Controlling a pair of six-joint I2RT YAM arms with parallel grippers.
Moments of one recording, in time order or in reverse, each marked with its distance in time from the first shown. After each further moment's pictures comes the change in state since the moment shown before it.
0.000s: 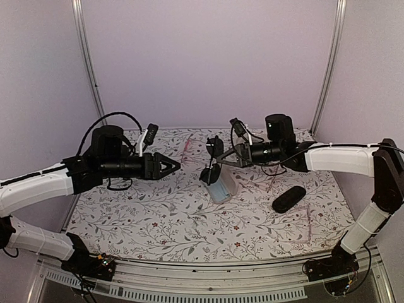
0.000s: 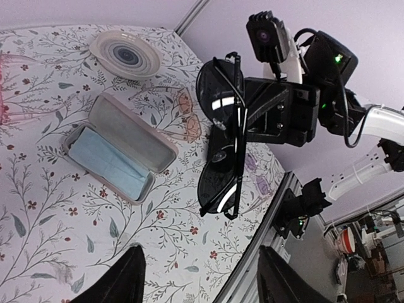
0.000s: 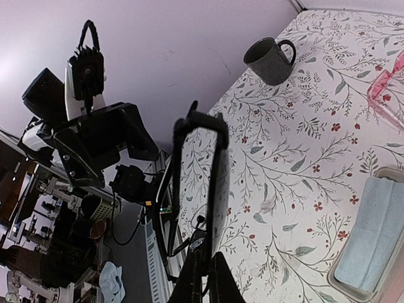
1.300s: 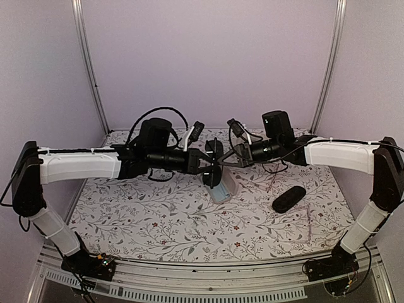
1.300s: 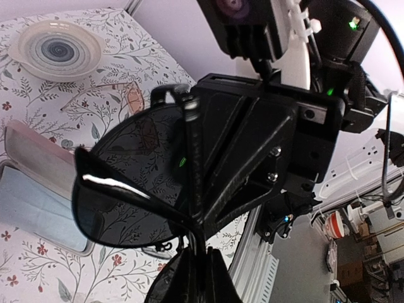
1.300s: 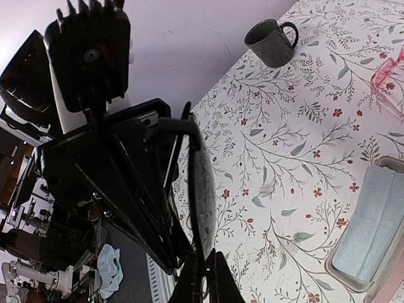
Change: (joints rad) left arm -0.119 0.465 0.291 0.179 0.089 0.008; right arm -0.005 0.018 0.090 -0.203 -0.054 -0.108
